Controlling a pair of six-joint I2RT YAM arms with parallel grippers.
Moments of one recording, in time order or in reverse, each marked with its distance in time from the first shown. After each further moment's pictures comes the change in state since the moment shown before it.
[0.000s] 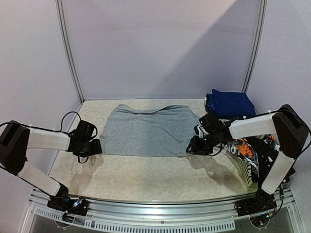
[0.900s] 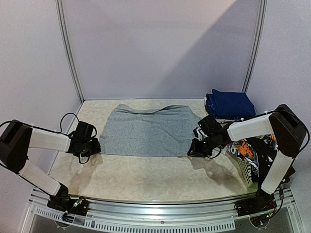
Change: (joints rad) left arm 0.018 0.024 -0.034 0.118 0.015 -0.073; right arm 0.012 0.029 -0.023 0.032 0.008 0.000
